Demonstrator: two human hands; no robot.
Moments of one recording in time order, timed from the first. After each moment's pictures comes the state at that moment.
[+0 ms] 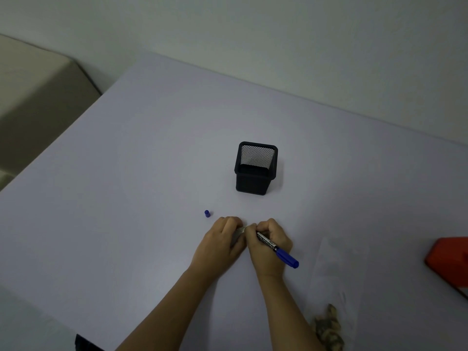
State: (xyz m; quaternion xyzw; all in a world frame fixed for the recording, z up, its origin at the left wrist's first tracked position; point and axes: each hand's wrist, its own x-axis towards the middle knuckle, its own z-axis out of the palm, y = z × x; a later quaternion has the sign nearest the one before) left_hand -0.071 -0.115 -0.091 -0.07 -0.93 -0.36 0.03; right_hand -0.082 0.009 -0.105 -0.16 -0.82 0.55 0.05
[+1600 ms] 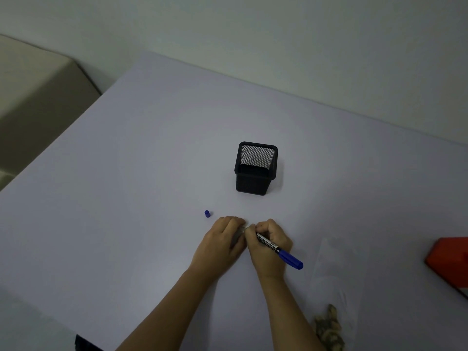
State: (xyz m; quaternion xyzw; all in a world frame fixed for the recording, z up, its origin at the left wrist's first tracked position) left_hand -0.072 -0.116 -0.090 -0.10 -0.94 -0.34 0.05; right_hand -0.087 0.015 -0.142 -0.17 -0.81 0.56 0.04
